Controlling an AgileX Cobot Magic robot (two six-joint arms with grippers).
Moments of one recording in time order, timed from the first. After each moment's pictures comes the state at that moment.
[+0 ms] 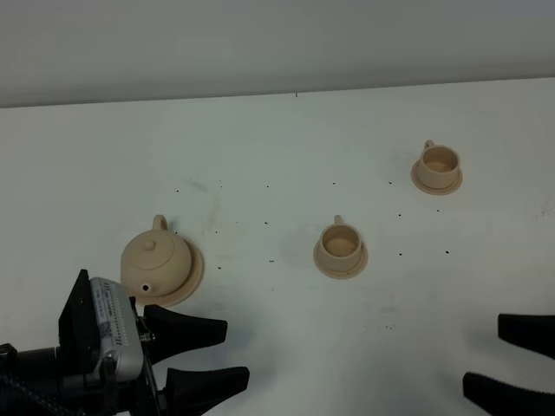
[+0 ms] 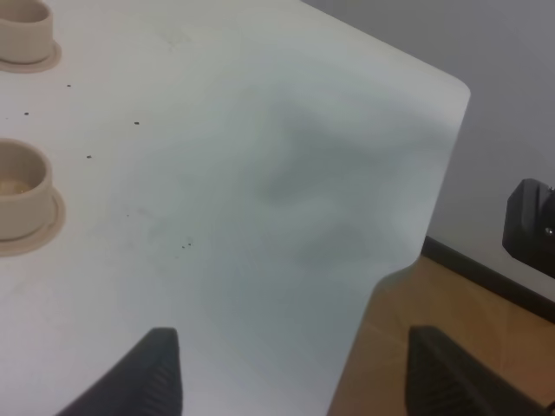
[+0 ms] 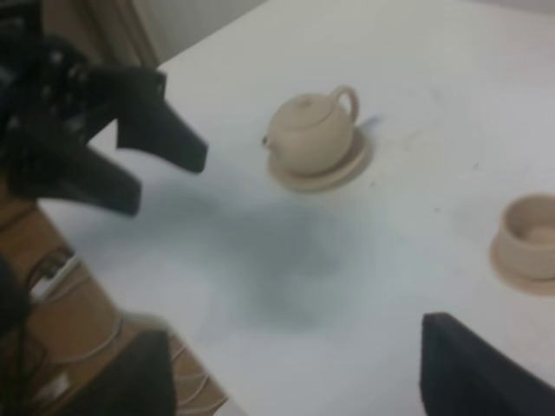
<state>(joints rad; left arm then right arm) -0.28 1.19 -0.23 -1.75 0.76 2.09 0.17 0.48 -0.32 1.22 0.87 -1.23</state>
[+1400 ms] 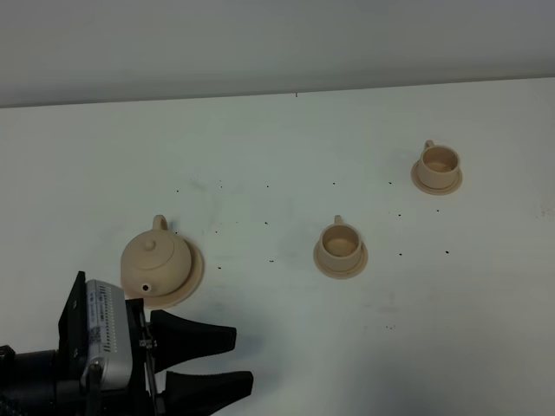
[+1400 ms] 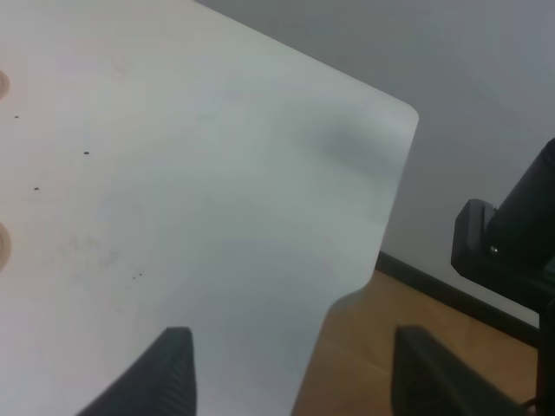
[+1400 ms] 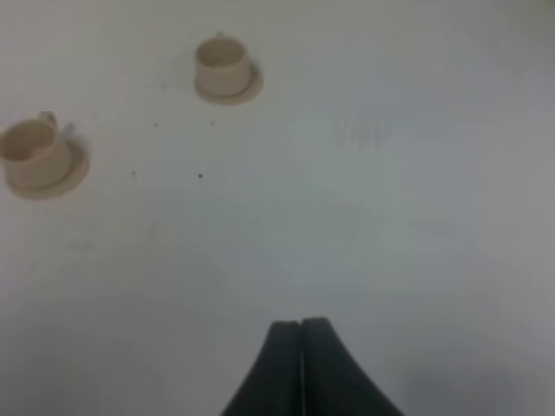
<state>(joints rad) -0.28 1.19 -0.23 -1.75 0.84 2.09 0.17 0.06 -0.57 0.05 1.10 -0.07</state>
